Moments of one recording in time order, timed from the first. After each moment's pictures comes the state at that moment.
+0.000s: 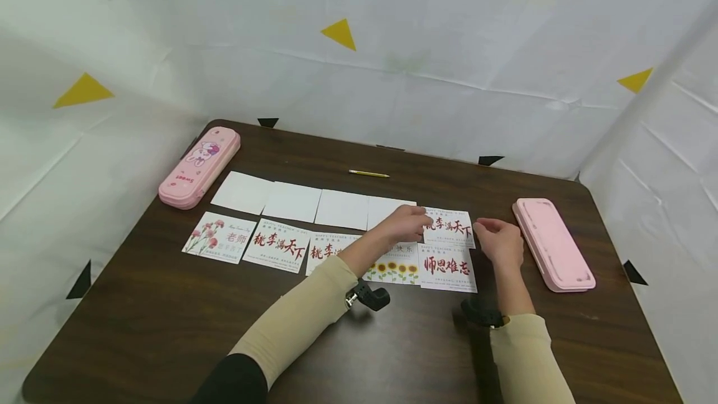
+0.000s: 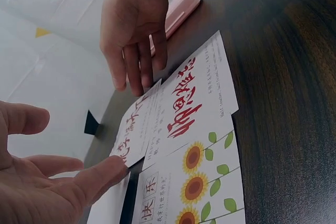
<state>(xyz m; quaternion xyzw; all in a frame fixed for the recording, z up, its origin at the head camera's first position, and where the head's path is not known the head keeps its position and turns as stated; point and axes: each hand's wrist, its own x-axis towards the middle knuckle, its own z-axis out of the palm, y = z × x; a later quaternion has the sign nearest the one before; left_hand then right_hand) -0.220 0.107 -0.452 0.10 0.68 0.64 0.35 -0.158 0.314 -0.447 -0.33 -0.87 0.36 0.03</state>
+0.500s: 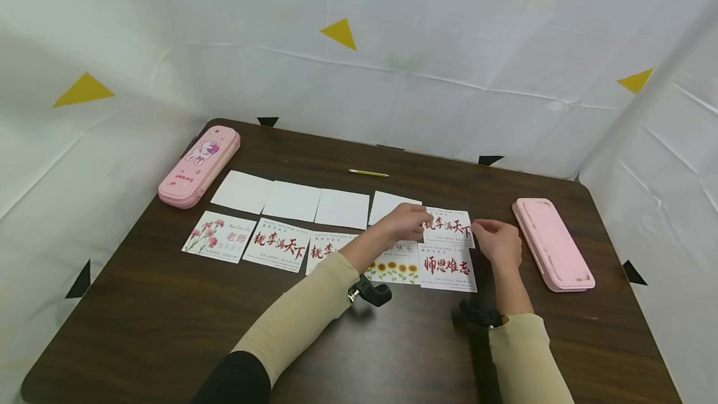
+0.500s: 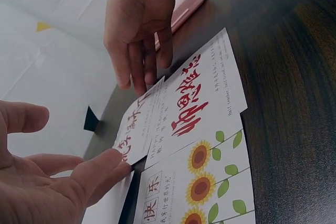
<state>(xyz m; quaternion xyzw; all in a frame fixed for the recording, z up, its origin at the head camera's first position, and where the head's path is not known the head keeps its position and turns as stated) -0.223 0.108 -0.452 0.08 0.65 0.66 0.37 -0.158 0.311 -0.450 -0.33 -0.87 0.36 0.03</state>
